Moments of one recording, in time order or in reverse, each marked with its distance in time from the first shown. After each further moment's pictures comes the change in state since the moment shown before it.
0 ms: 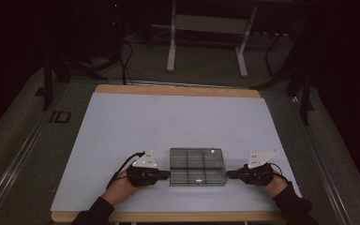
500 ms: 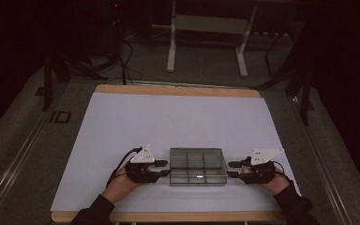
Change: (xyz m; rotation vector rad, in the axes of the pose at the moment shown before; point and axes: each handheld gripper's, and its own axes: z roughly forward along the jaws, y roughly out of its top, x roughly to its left) left arm 0.004 0.007 -0.007 -0.056 0.084 -0.006; right arm -0.001 0.006 -0.008 -0.060 -0.079 -0.001
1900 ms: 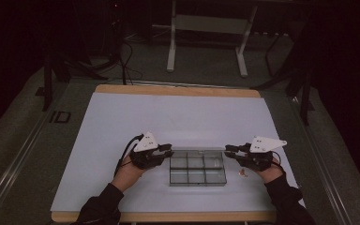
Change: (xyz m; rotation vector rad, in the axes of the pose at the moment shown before) left arm 0.018 0.028 0.008 -0.123 0.130 -0.003; right arm -0.013 0.031 0.001 -0.151 -0.169 -0.040
